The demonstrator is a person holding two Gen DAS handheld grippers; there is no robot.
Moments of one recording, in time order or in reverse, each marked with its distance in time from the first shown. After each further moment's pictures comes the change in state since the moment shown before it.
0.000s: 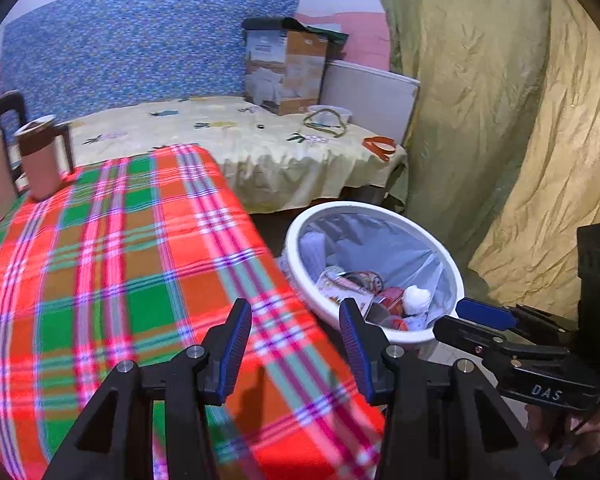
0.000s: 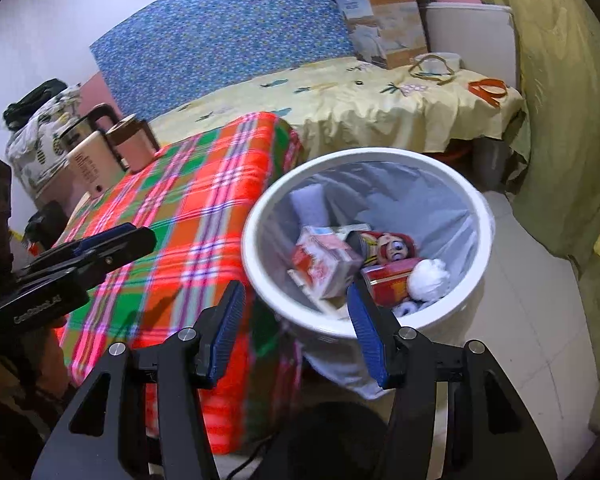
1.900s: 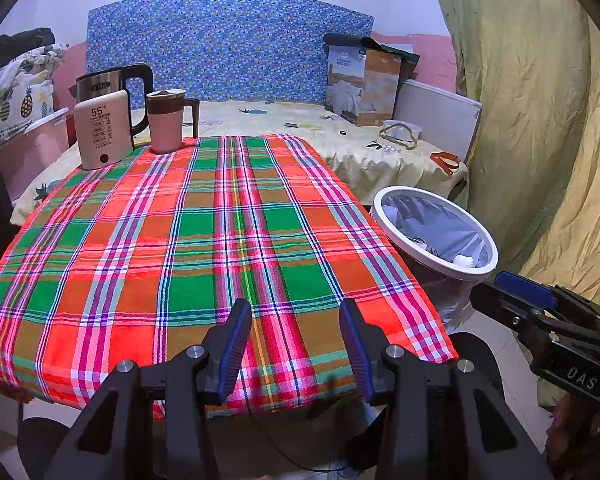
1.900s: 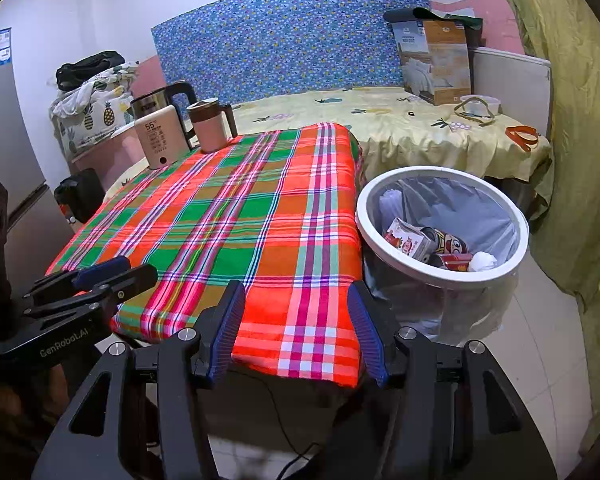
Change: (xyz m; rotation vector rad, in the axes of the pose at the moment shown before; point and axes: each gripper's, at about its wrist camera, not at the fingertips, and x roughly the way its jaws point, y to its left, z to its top) left arm -0.112 0.030 -0.093 -0.126 -0.051 0.235; right arm -0.039 0.097 -0.049 -0.145 -0.079 0.028
